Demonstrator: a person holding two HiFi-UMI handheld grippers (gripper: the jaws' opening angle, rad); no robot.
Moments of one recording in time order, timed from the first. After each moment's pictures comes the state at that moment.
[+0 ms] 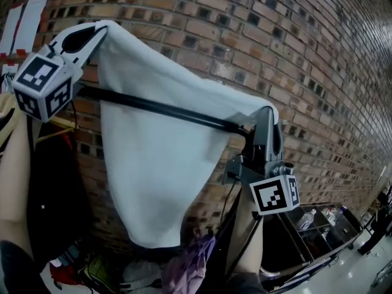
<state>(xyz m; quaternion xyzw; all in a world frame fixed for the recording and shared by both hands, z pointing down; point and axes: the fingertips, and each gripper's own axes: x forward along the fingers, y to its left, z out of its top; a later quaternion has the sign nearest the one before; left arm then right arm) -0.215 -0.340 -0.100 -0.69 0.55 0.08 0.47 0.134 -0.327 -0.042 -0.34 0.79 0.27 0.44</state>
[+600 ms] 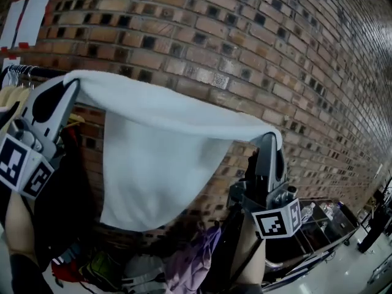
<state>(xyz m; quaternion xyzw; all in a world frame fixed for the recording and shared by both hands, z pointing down) -0.246 -0.255 0.019 -0.73 0.52 0.14 0.43 0.100 -0.267 0.017 -0.32 0.80 0.30 0.40</state>
